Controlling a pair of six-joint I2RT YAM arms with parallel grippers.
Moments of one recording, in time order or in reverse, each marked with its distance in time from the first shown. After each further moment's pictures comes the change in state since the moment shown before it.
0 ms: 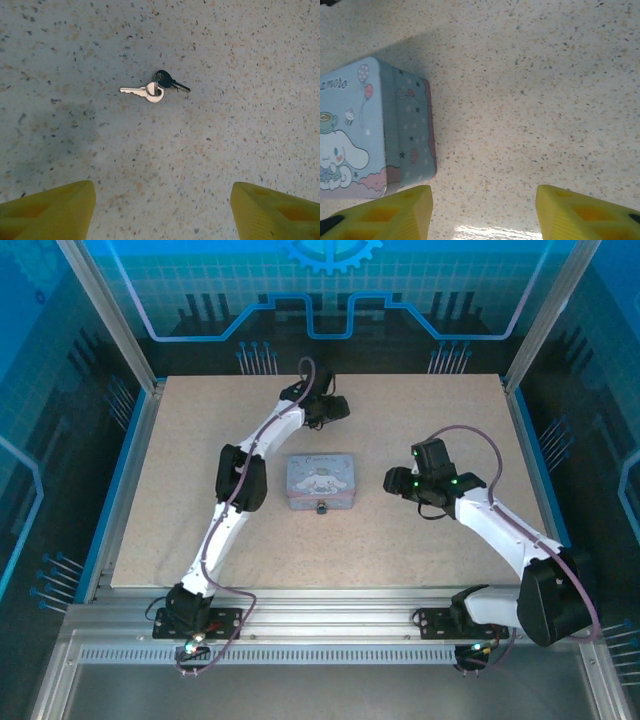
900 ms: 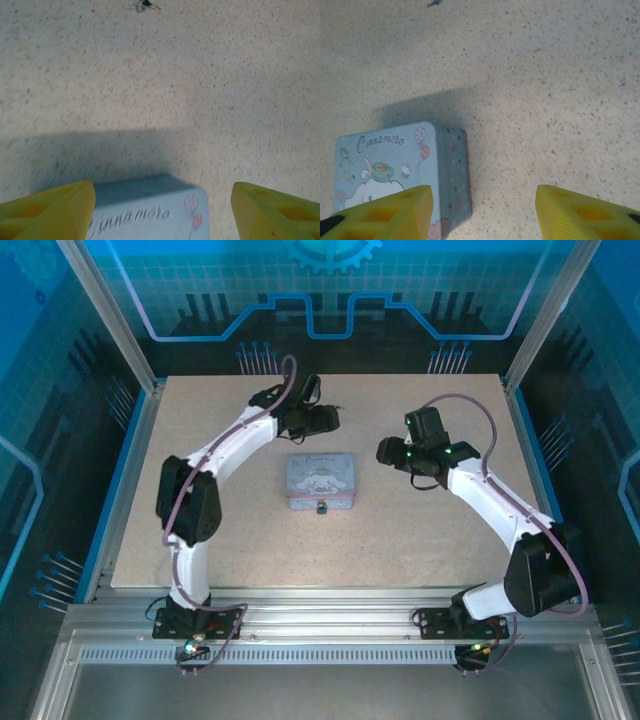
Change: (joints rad) left arm -0.058 -0.666 -0.715 0.023 0.000 0.058; right arm 0.000 0.143 0.263 -0.075 0.027 -0.019
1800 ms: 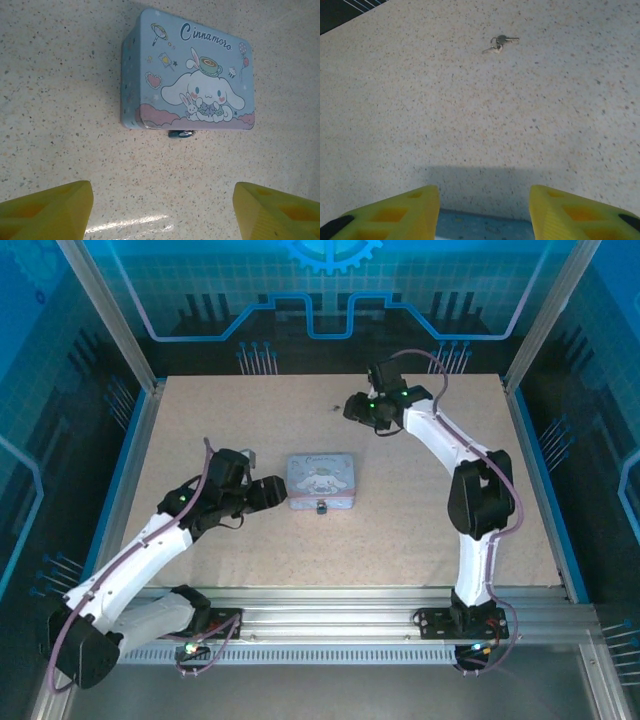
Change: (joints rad) left arm -0.014 -0.996 -0.973 0.067 -0.002 -0.097; right arm 0.028 0.568 0.662 -0.101 -0.081 0.015
